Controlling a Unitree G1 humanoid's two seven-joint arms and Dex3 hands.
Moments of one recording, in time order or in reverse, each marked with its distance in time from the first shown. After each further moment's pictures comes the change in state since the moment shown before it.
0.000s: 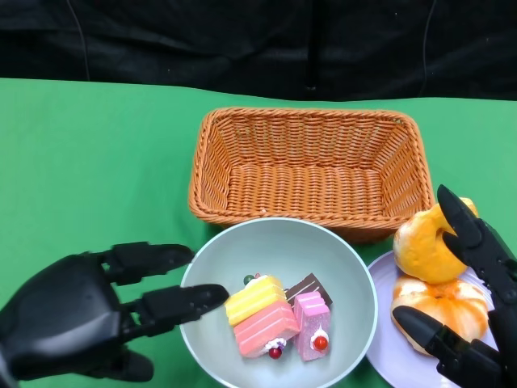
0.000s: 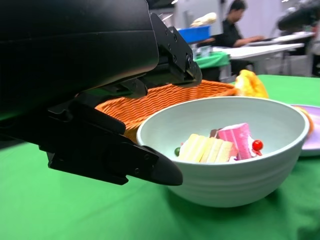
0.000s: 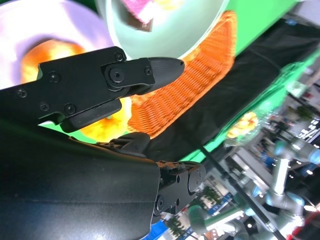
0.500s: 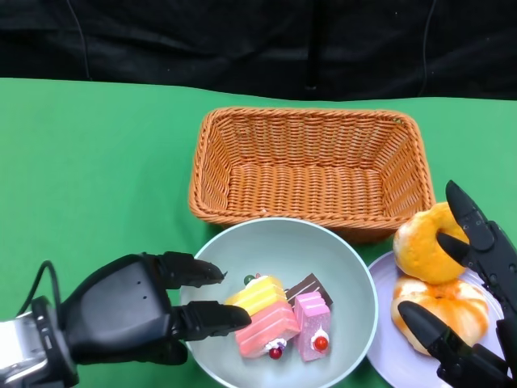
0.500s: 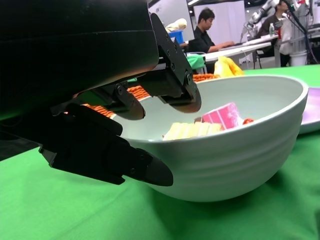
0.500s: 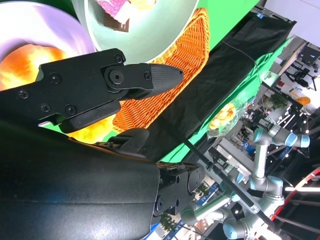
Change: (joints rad) left arm -0.229 -0.018 -0.334 0.250 0.317 0.101 0.392; right arm 0.034 0.015 0.003 0.015 0.056 -0.092 -0.069
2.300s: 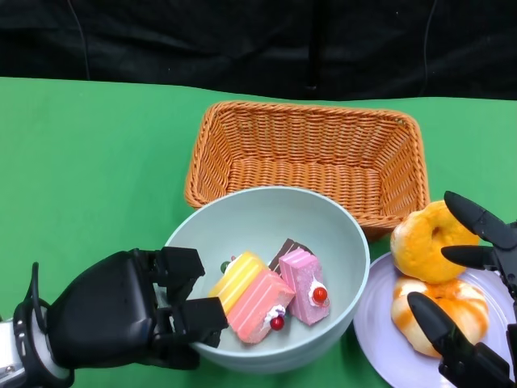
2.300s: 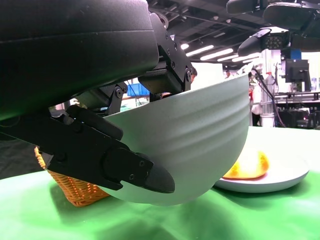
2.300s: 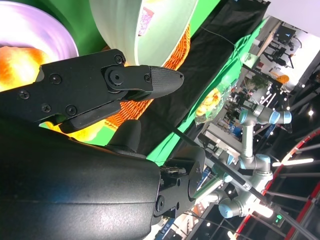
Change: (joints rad) left arm -0.052 0.120 -0.186 -0.027 -0.168 -0.041 0.298; right arm 0.008 0.024 -0.003 0.097 0.068 -0.153 -0.097
